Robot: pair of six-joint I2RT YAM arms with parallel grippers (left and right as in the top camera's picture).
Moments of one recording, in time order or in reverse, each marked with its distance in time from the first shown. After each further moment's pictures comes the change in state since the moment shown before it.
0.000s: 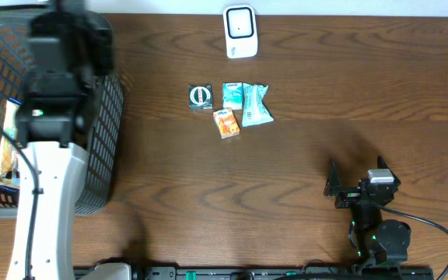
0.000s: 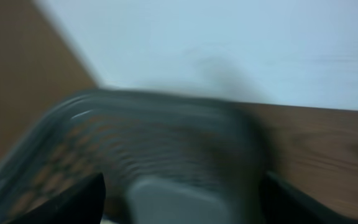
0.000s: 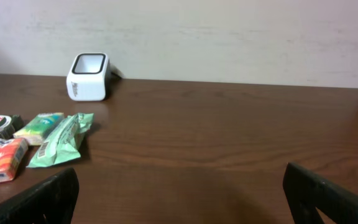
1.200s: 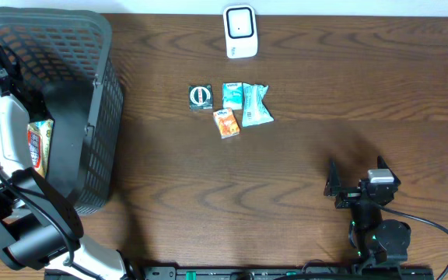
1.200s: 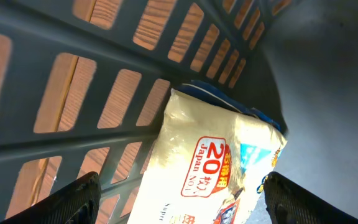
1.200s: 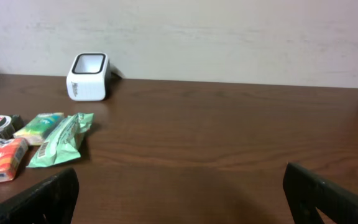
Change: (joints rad) left arm 0.447 0.440 0.000 -0.163 -0.043 0.179; right arm 0.000 0.000 0.000 0.000 0.000 0.000
